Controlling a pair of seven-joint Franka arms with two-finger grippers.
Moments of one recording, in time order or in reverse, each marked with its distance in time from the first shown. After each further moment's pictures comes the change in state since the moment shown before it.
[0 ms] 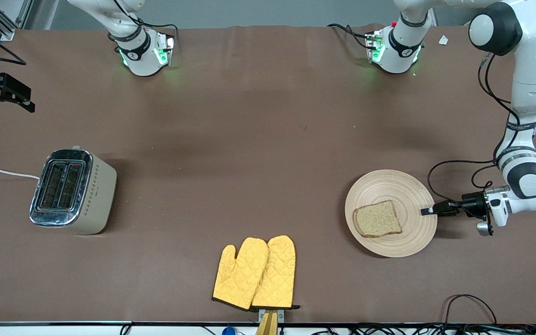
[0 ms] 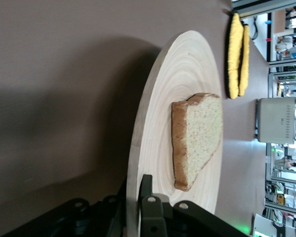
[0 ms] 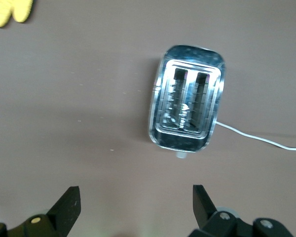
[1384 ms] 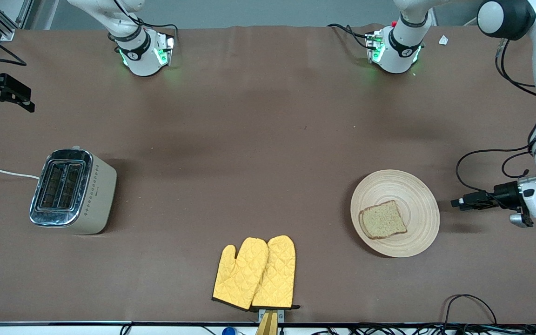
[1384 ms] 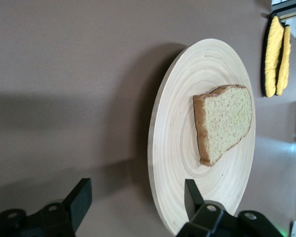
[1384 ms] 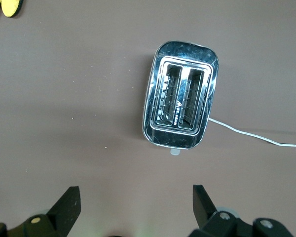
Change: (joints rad) left arm -0.002 -0.083 0.121 -0.041 0.095 0.029 -0.020; right arm 0.000 0.000 0.001 -0.004 -0.055 -0.004 -0.001
